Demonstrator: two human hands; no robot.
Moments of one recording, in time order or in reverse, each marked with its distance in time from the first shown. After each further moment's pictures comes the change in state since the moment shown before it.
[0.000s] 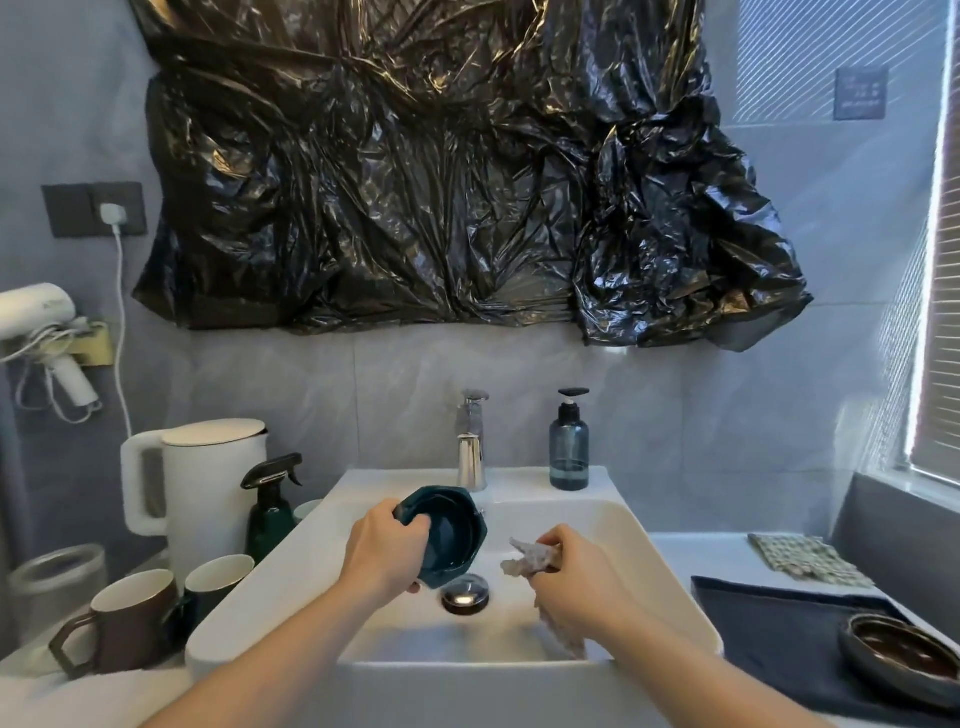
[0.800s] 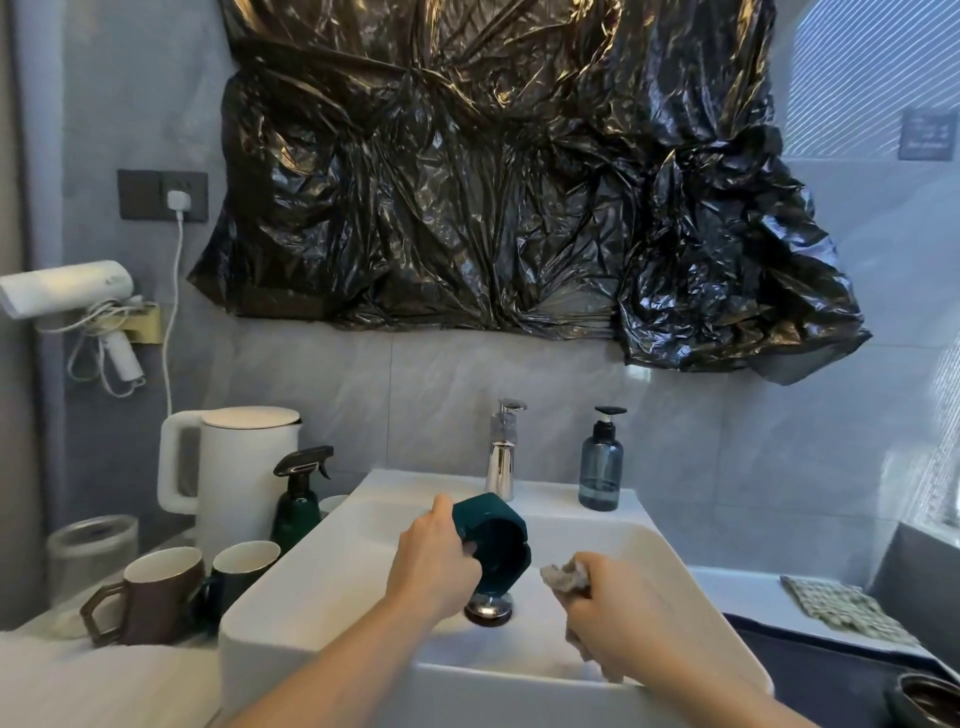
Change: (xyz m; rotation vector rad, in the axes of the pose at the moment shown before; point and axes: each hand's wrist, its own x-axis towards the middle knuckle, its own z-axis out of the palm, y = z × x) left_hand 0.002 -0.011 0.024 0.271 0.060 0.174; right_hand -0.029 -0.034 -0.011 -0.372 -0.059 -0.046
